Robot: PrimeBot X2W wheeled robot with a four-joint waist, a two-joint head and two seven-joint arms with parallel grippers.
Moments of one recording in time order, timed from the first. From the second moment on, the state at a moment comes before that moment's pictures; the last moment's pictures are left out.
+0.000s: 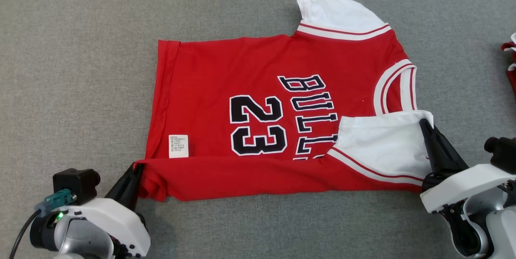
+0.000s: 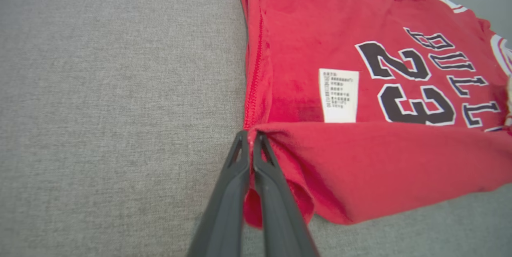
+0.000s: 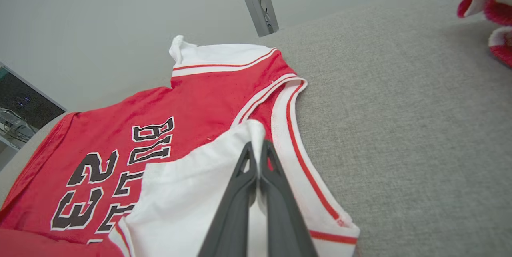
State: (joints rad) left arm 0.01 0.29 -0.15 -0.12 -0.50 0.09 0.31; right arm -0.18 -0.17 0.05 0.14 0.55 0.13 0.04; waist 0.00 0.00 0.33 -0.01
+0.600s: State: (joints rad) left arm -0.04 0.24 -0.16 0.01 -0.49 0.05 0.06; right arm -0.25 -0.21 0.15 0.29 0.56 0.13 -0.21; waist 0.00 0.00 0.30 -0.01
